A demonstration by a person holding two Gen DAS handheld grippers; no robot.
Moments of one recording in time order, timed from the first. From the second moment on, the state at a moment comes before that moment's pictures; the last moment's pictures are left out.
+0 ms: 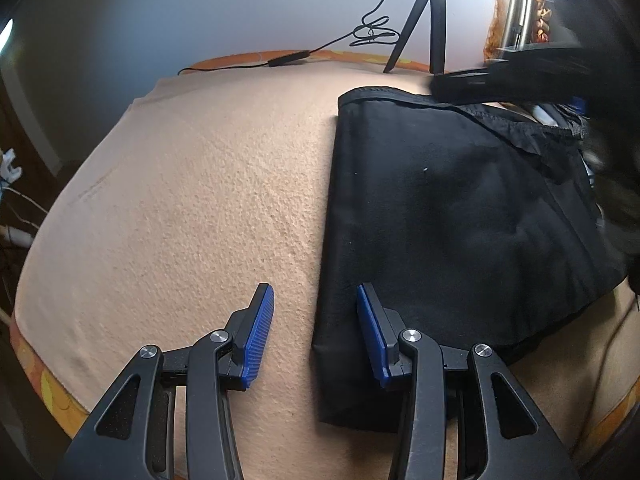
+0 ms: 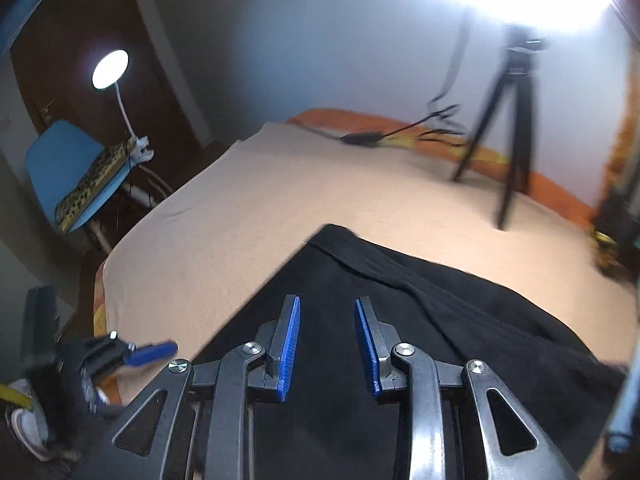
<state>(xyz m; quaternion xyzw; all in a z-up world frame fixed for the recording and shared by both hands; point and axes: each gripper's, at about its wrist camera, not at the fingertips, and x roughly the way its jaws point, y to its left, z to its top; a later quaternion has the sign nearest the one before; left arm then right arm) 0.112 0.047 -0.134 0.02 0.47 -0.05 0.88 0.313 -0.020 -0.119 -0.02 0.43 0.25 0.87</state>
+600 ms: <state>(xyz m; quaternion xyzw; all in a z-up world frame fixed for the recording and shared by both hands) 0.110 0.060 -0.129 -0.07 0.49 -0.08 0.86 0.378 0.030 -0.173 -0.04 0.49 0.22 0.84</state>
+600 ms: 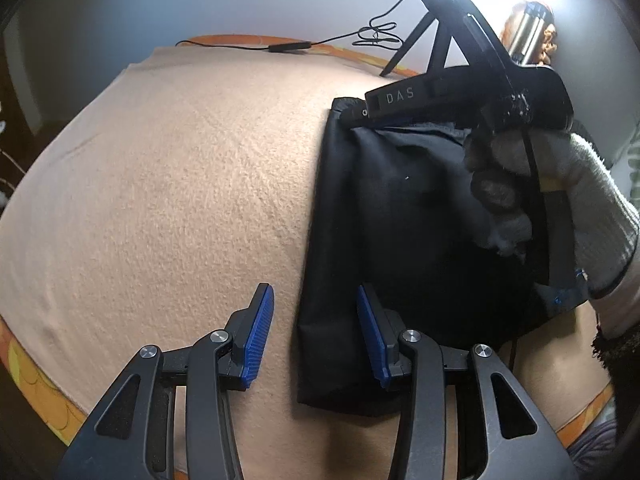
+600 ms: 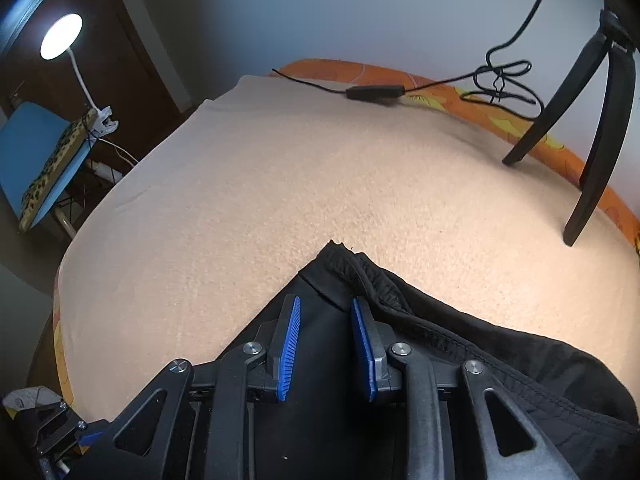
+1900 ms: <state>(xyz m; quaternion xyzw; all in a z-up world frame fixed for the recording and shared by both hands) 0.110 0.072 -0.122 -0.11 0.49 -0.09 0.86 0.358 0.088 -0.167 -0.11 0.58 0.16 0.79</state>
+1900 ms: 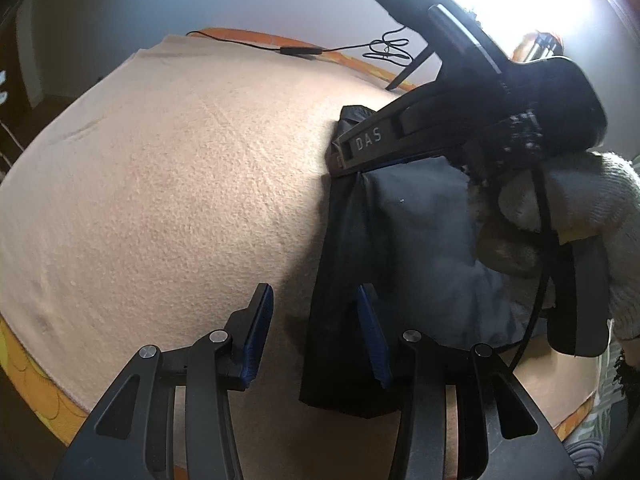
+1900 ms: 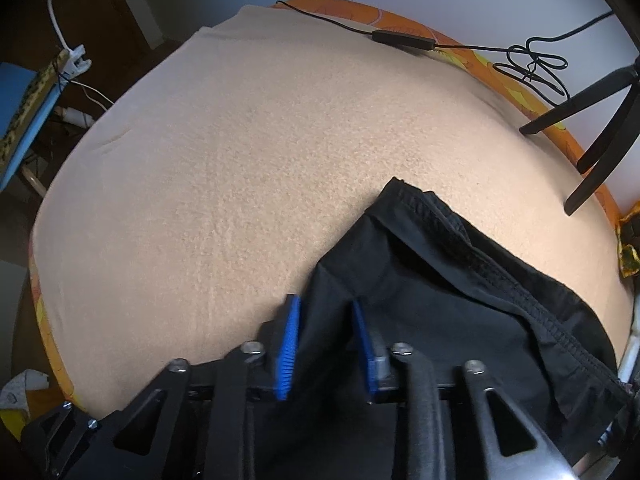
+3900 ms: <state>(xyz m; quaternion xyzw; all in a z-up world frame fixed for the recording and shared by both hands) 0.094 -0.005 -0.083 -0.07 0.40 -0.17 0.90 0.361 0.024 -0.121 0.01 0.54 0.19 0.82</state>
